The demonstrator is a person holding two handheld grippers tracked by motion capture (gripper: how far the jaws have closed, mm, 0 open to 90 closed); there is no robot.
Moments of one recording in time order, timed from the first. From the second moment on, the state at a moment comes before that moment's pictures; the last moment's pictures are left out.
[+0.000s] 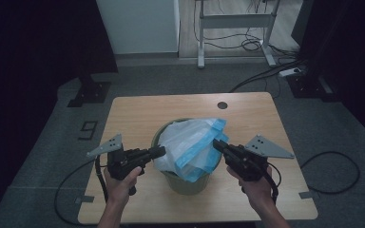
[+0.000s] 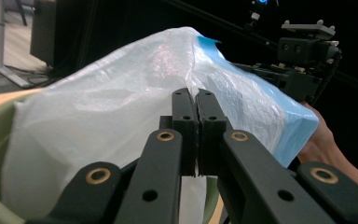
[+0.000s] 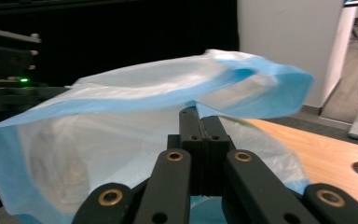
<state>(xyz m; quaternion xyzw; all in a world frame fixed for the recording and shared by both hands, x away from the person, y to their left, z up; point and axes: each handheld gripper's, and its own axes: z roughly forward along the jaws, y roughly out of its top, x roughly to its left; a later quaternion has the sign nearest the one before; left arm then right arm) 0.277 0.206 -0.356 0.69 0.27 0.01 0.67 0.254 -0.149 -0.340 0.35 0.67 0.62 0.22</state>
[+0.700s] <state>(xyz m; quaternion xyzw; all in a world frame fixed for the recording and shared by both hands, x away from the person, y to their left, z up) 0.293 0.254 -0.340 0.63 0.30 -0.03 0.71 0.287 -0.202 -0.326 0.41 0.65 0.58 0.26</state>
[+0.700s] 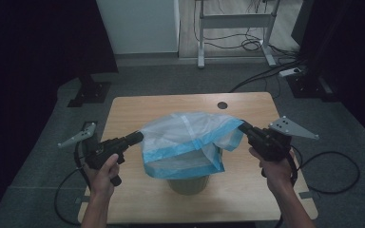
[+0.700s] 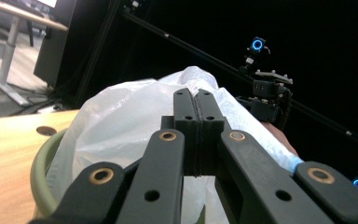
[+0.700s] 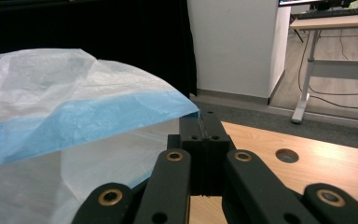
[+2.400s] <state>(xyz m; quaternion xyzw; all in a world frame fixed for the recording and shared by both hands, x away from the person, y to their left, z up) 0.272 0.256 -0.366 0.68 0.34 0.06 0.65 0.273 -0.181 -0.395 0.35 0.67 0.60 0.24</state>
